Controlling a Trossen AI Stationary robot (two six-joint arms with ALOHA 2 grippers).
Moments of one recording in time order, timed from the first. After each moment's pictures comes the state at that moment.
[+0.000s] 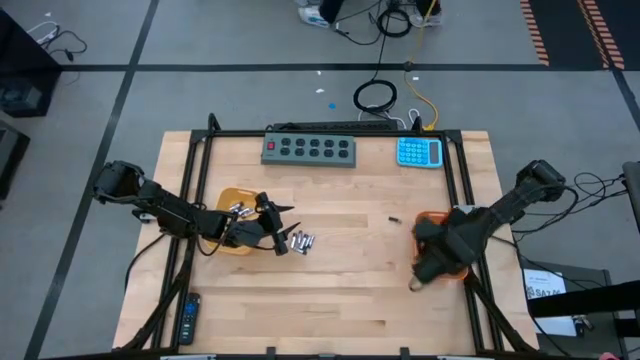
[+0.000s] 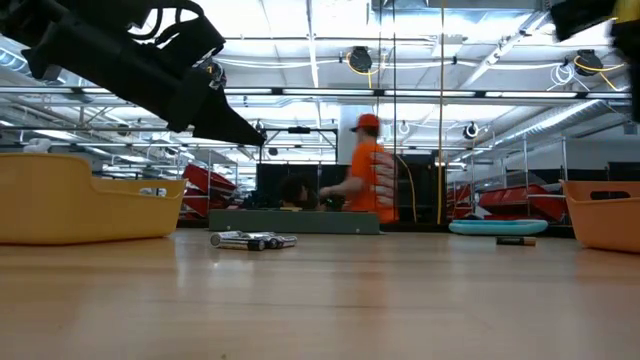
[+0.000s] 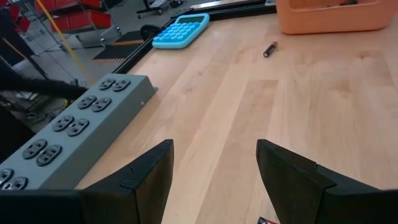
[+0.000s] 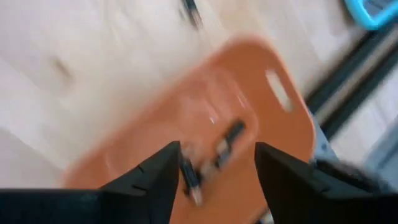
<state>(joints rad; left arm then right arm) -0.28 1.42 0.48 0.47 -0.68 -0.05 0.60 1.39 1.10 -1.54 0.25 1.34</state>
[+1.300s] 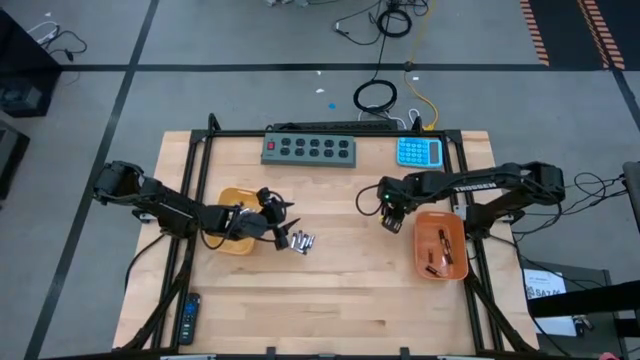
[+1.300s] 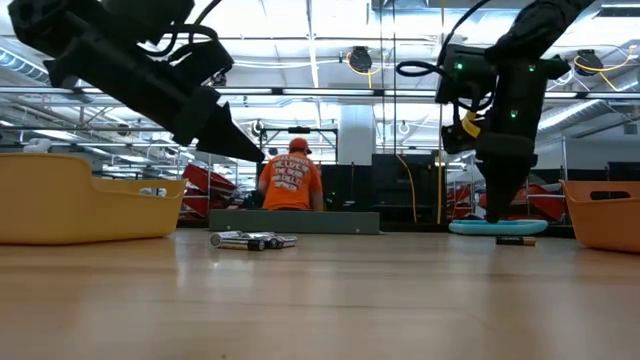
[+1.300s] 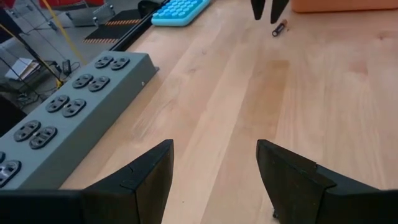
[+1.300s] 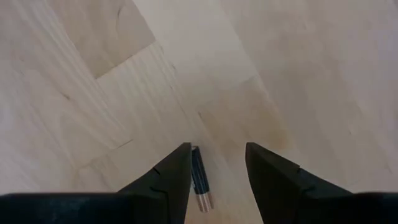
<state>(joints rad) -0.20 1.42 0.48 0.40 -0.58 -0.07 -0.20 1.39 0.71 -0.64 0.05 0.33</state>
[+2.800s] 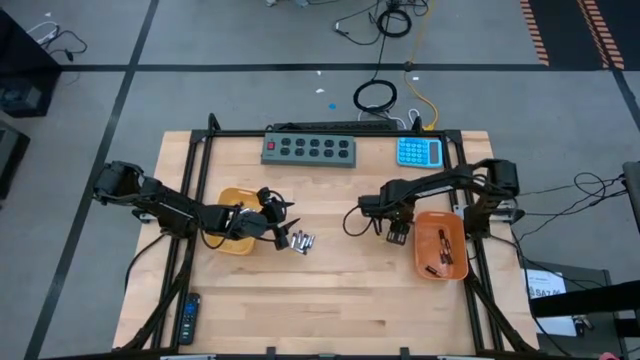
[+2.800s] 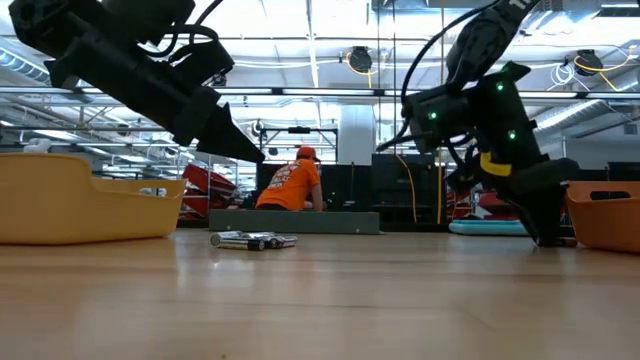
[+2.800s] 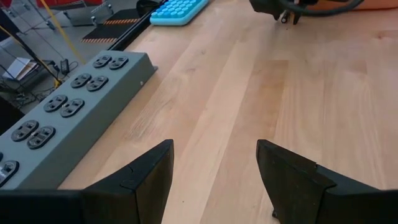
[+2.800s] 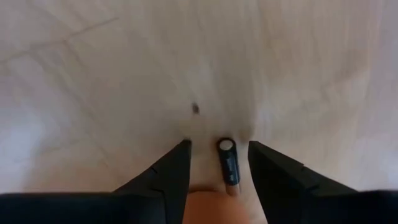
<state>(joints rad) -0.19 1.42 0.48 0.40 -0.57 -0.07 -0.11 1.76 0.93 -1.04 0.03 0.22</state>
